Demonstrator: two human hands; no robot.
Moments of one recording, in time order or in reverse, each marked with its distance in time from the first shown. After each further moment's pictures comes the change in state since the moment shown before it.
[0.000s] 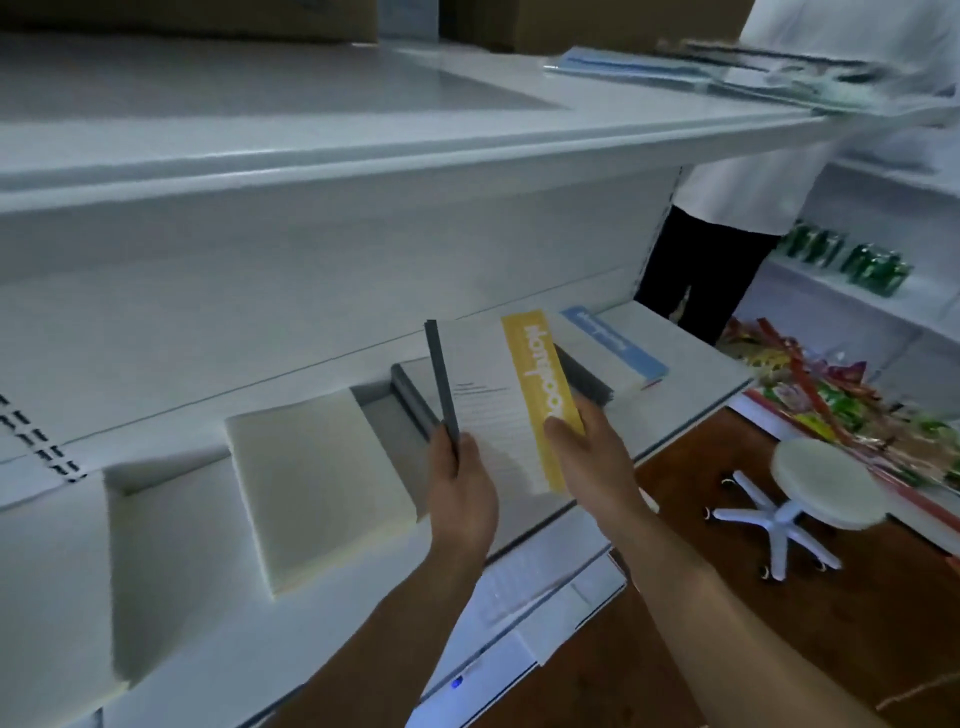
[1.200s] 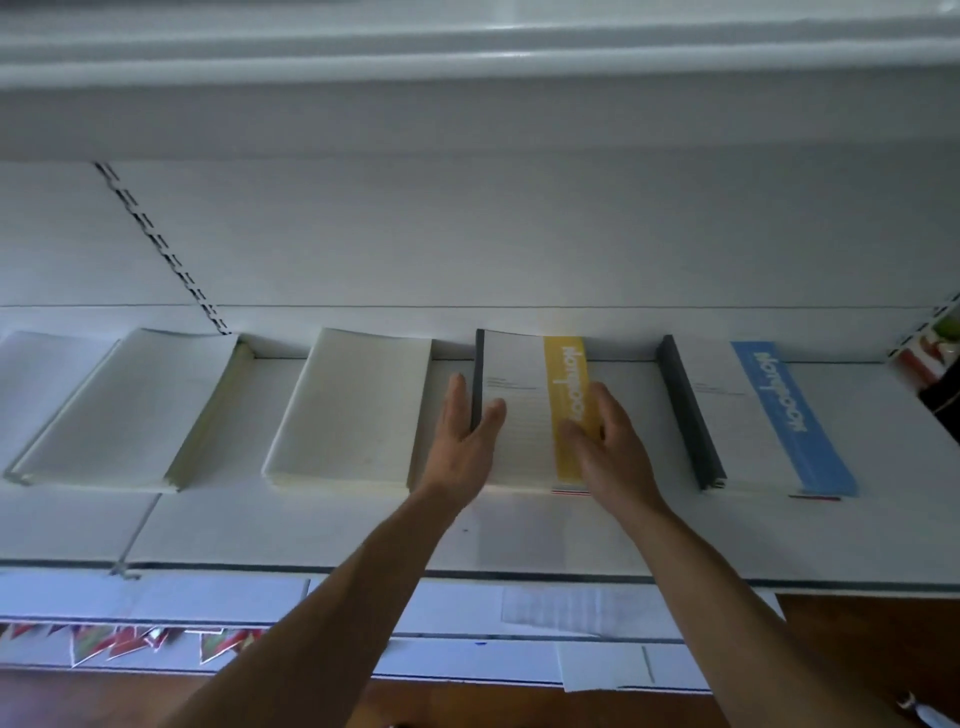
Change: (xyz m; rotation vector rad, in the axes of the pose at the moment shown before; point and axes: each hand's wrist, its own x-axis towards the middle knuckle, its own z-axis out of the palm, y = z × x) left_hand 0.059 -0.012 0.041 0.334 0.270 -0.127; right_hand 0.128 0.039 0.014 -0.063 -0.553 -0.253
